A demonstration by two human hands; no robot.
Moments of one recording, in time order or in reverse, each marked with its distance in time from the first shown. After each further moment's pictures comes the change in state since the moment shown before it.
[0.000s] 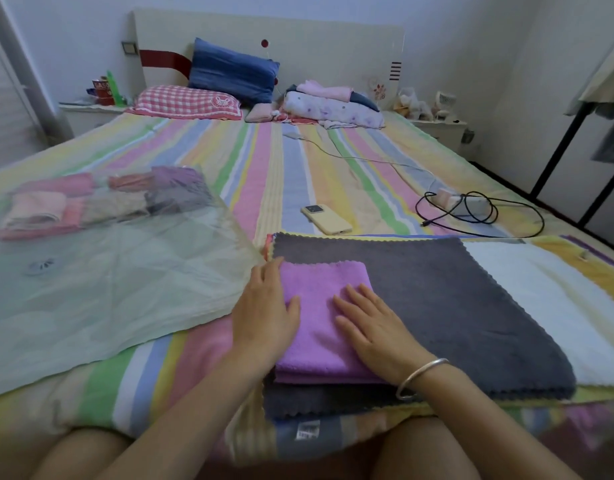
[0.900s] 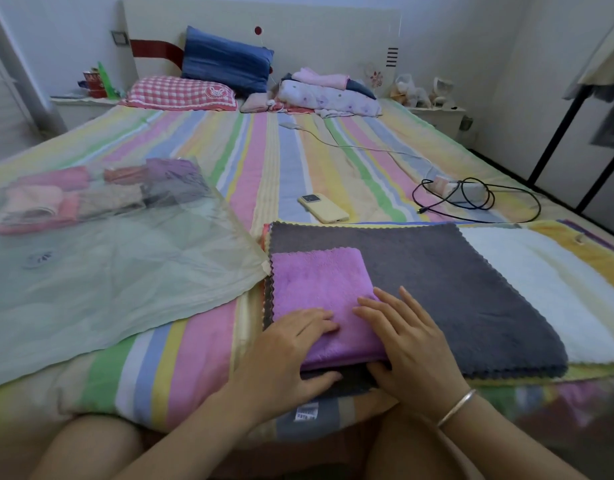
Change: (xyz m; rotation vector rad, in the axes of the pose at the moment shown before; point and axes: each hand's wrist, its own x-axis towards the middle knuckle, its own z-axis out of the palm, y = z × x) left_hand -0.060 -0.013 0.008 -0.095 -0.202 0.623; right_hand -0.051 0.023 0.007 -0.287 0.501 -0.344
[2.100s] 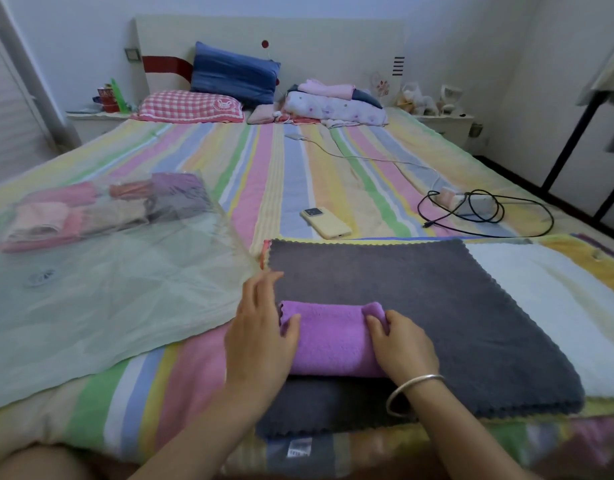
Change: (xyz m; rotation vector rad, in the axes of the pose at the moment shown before) left_hand 0.044 -0.006 -0.013 0.061 0.347 -0.537; right_hand 0.048 0.009 0.019 0.296 -0.304 0.987
